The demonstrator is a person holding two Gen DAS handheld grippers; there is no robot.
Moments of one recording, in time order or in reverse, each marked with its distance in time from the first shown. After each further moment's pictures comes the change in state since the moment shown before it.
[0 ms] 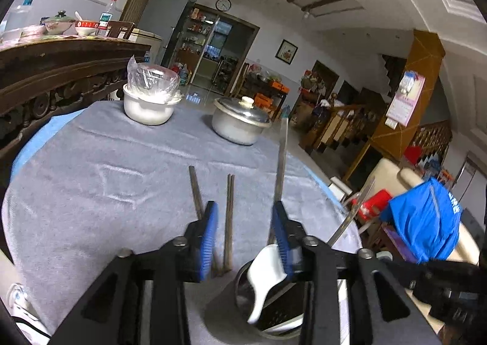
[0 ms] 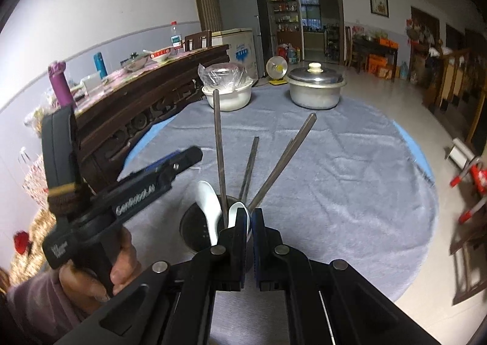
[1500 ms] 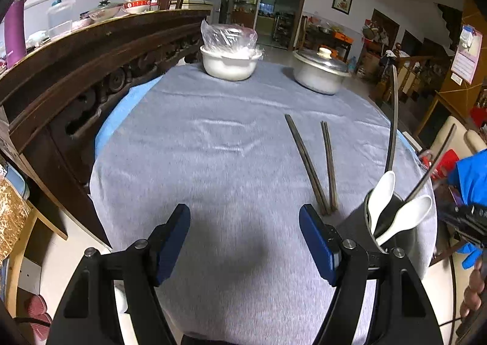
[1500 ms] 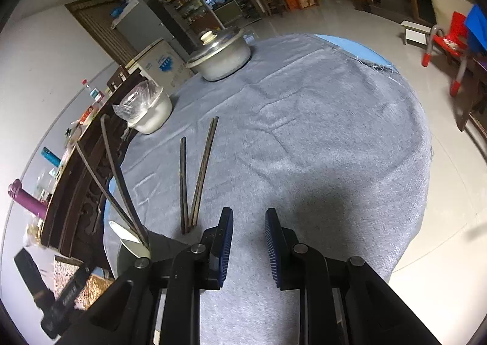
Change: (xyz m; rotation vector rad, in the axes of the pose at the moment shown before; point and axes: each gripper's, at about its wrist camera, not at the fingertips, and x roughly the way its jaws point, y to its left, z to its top) left arm -0.027 0.054 -0.013 0.042 0.241 0.362; right arm 0.037 -0.114 -0.027 0.525 0.070 -0.050
